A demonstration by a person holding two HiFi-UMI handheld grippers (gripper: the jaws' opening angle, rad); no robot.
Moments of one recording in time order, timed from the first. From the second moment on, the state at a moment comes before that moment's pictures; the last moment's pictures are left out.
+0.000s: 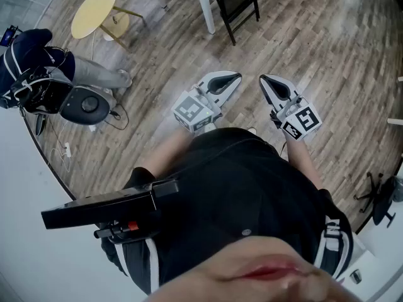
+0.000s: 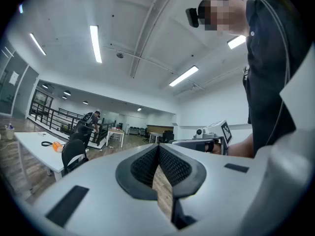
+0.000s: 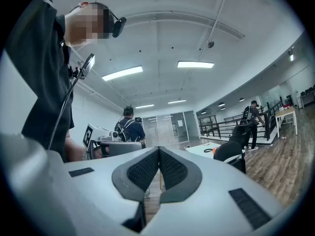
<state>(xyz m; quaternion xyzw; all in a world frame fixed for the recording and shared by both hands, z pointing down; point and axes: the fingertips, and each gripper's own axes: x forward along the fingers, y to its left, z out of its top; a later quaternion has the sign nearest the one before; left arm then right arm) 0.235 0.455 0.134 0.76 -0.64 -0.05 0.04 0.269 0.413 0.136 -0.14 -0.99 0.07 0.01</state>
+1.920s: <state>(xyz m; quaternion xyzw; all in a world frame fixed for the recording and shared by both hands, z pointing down) 0.253 0.481 0.141 0.75 -0.66 -0.06 0.04 0.295 0.445 0.141 -0.16 -0.99 0.05 -0.02</state>
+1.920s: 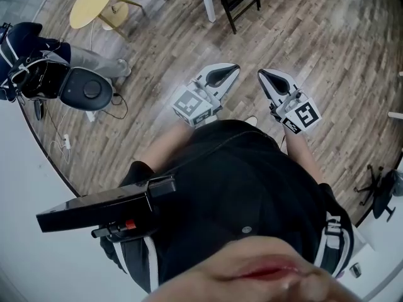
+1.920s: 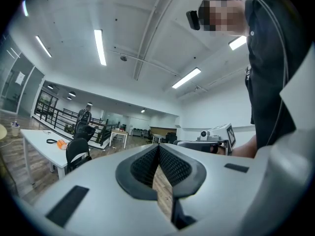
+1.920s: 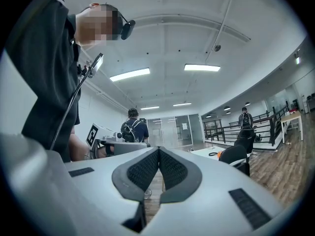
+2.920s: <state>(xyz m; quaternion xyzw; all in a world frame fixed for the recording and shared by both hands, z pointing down) 0.309 0.397 0.147 0.73 -0.68 -0.03 0.05 0.333 0.374 0.156 -0.21 -0.97 0.07 -0.01</state>
